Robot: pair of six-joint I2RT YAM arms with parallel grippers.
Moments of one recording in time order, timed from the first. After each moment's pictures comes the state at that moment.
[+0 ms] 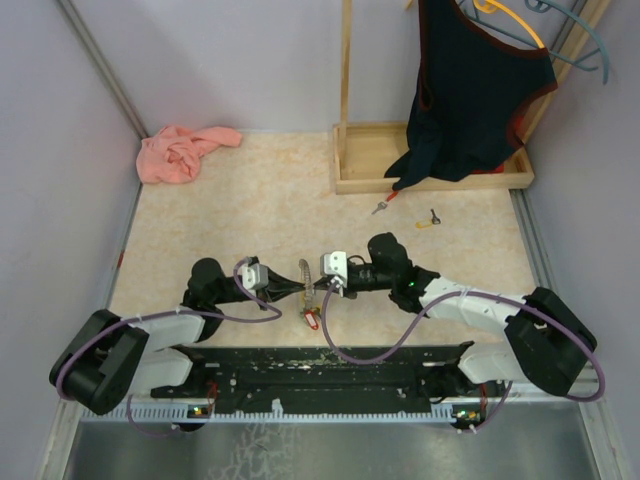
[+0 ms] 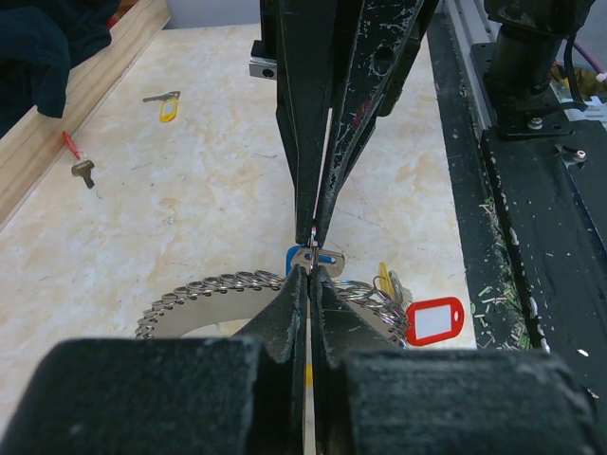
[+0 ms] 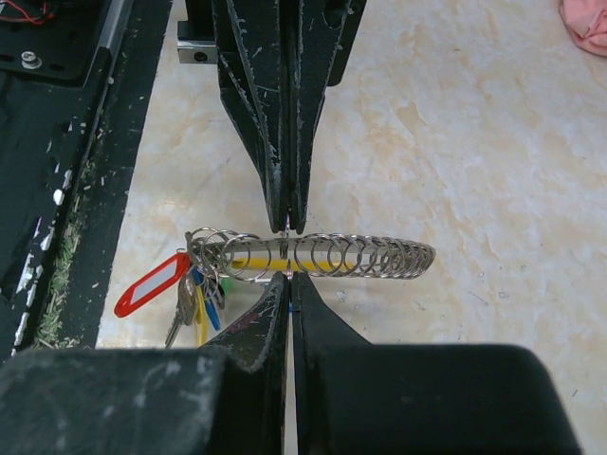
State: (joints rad) left arm -0.49 1.21 0.17 1.07 0.96 0.13; right arm 0.80 1.27 0.57 0.35 -0.68 -0.51
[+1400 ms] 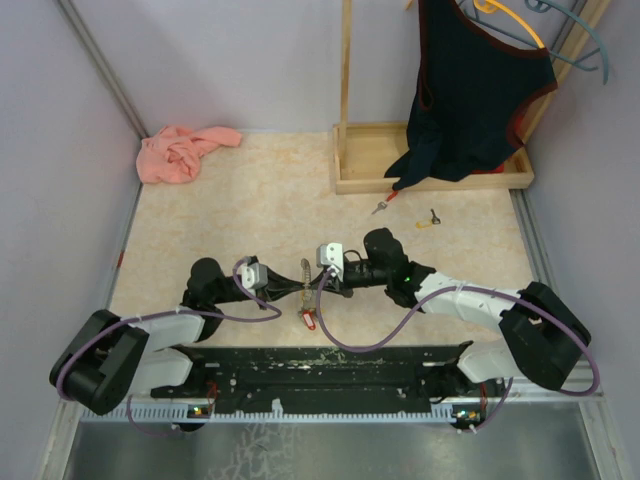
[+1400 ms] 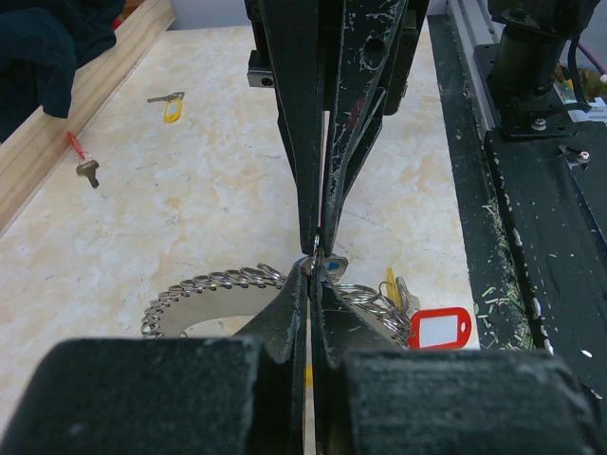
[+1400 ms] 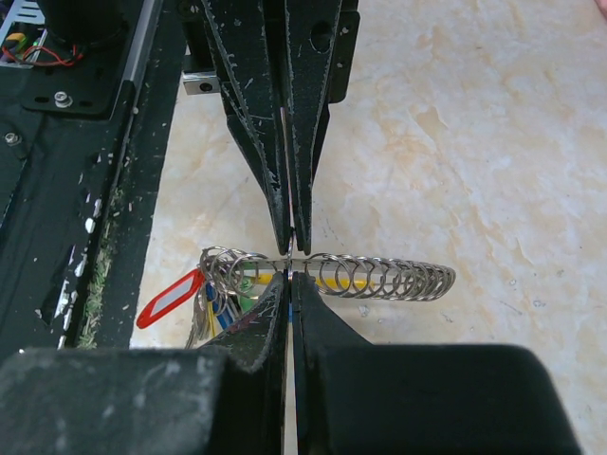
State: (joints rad) left arm -0.49 1.21 0.17 1.08 0.96 0.12; right arm 0.80 1.31 0.61 0.34 -0.71 -0.40
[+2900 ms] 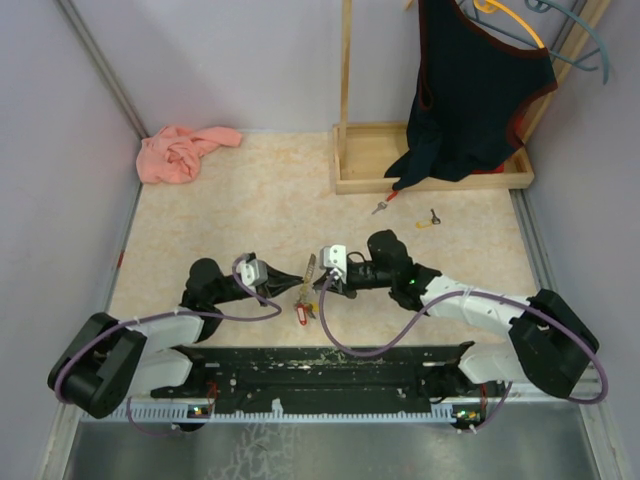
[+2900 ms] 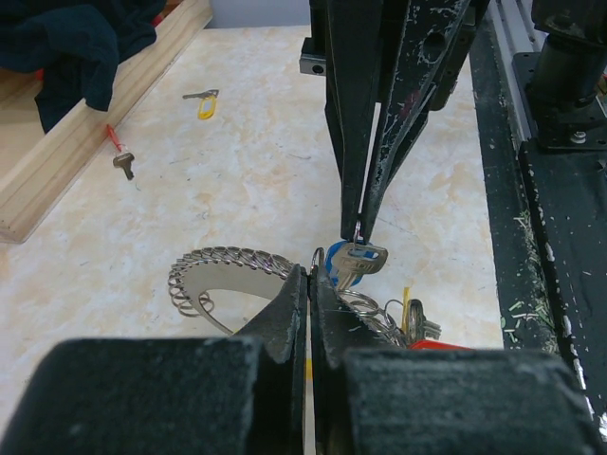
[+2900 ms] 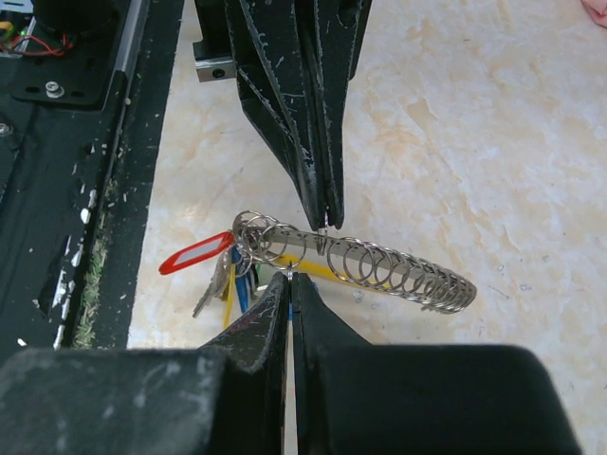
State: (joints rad) left arm -0.49 1.20 0.17 1.07 0.88 0.12; right arm 0.80 1.26 0.59 0.29 -0.68 -0.44
